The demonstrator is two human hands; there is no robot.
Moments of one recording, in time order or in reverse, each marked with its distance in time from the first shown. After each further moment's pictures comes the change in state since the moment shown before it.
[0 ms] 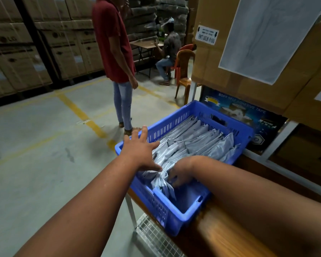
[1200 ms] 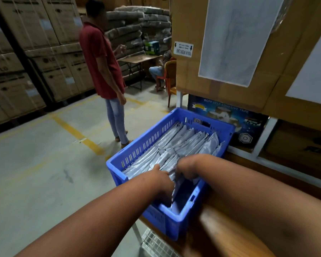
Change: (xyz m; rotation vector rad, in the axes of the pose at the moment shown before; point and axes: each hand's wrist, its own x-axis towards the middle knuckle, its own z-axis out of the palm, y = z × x) left_hand -0.028 0.095 -0.023 0.275 -0.495 0.521; right_hand -0.028 0.046 0.008 0.231 0.037 0.218
